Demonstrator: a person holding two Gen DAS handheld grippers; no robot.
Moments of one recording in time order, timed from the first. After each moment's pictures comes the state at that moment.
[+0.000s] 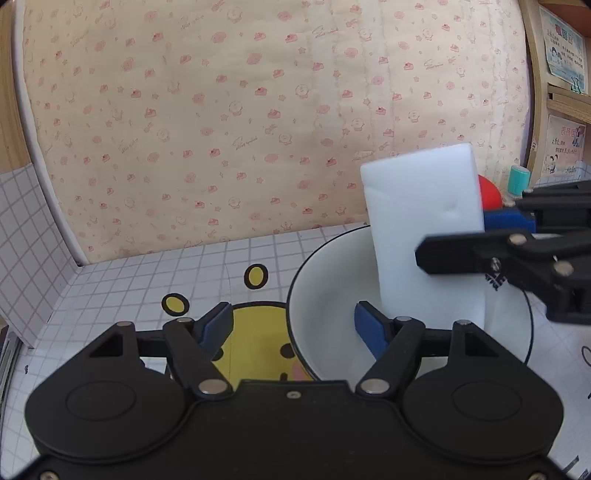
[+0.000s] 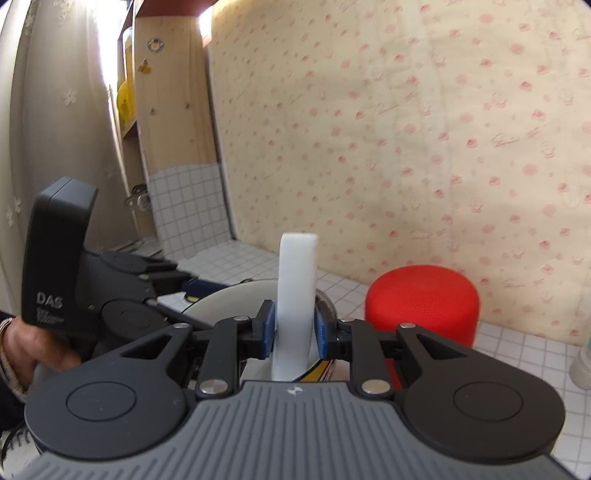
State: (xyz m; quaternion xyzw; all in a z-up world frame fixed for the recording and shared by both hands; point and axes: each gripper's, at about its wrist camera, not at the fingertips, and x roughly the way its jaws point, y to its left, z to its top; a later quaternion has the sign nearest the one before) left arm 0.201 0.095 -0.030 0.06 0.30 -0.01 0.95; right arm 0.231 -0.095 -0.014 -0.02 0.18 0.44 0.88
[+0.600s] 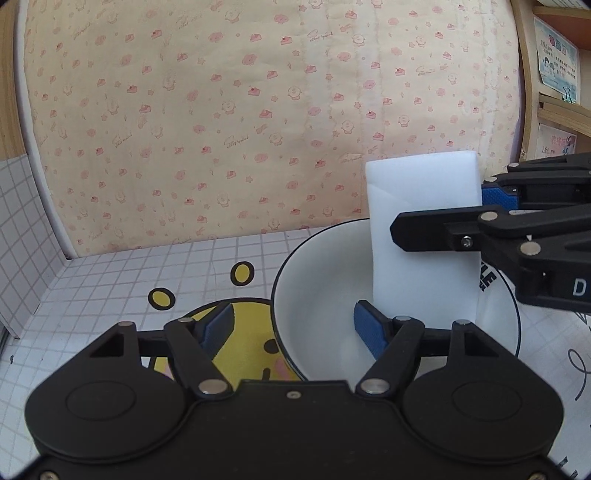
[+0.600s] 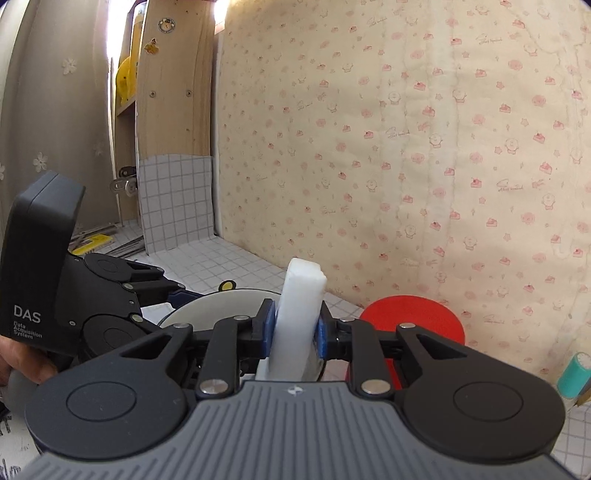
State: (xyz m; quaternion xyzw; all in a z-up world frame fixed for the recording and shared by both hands) left arm 0.195 0.096 -0.032 0.05 0.29 -0.01 0.95; right arm 0.225 -0.076 0.000 -0.09 0.17 0.41 0.89
